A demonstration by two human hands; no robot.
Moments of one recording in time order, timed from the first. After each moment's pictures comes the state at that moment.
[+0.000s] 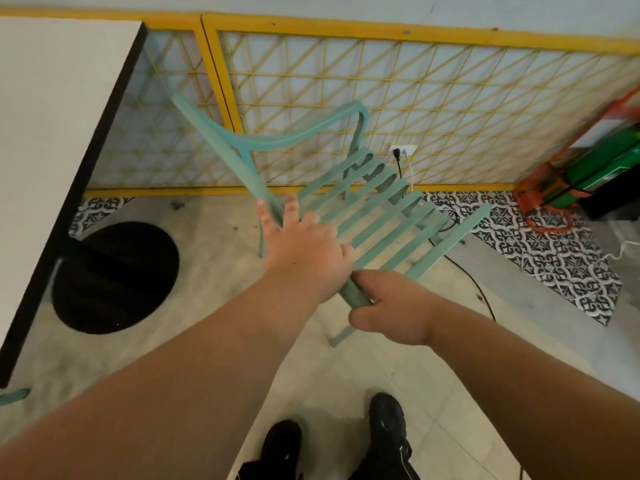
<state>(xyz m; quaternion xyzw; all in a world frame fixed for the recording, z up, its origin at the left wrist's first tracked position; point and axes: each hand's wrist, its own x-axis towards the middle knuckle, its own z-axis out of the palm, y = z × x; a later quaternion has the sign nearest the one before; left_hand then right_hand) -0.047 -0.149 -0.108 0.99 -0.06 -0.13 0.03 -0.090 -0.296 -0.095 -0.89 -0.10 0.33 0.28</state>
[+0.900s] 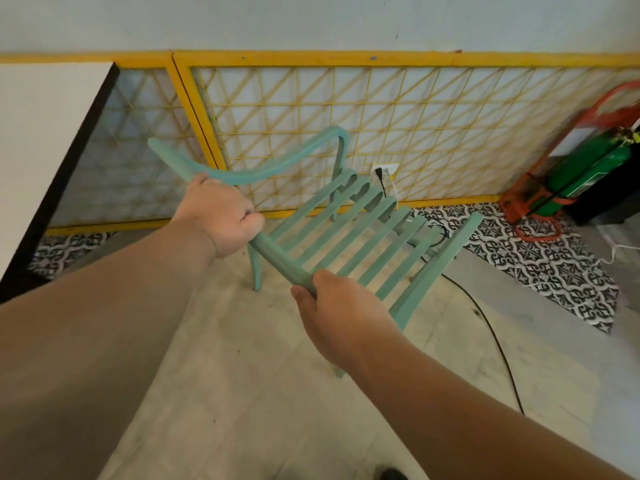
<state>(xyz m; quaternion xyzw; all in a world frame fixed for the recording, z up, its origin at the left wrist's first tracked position) 0.067 -0.060 -0.117 0.98 -0.16 -0.04 -0.07 -0.079 -0.259 -0.111 -0.95 0.00 0.18 0.26</state>
